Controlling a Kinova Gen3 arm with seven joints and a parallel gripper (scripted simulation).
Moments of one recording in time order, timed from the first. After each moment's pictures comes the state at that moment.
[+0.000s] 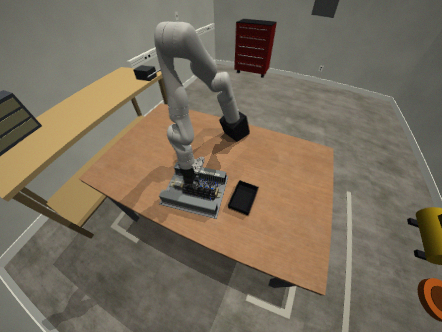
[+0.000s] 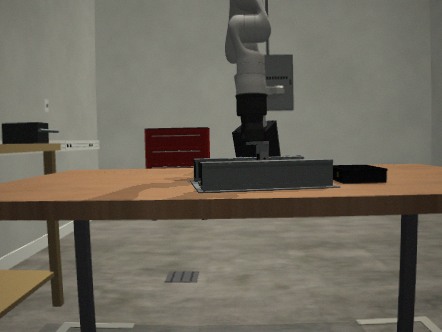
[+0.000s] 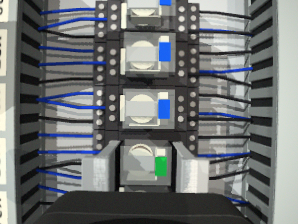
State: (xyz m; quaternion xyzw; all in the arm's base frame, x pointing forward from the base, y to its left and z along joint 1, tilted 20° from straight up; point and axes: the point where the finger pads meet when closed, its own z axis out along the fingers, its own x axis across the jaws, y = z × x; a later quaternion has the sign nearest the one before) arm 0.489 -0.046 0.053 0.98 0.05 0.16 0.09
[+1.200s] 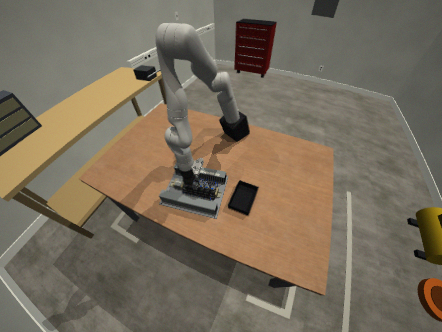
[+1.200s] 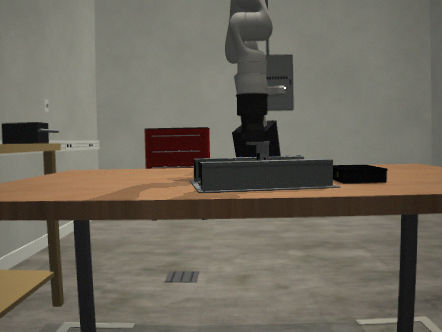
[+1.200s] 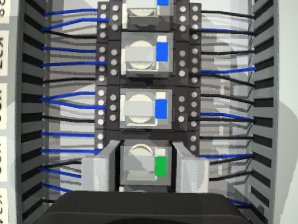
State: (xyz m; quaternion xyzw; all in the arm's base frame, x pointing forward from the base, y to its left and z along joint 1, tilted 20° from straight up) arm 0.490 -0.046 0.053 0.98 0.05 0.14 0.09
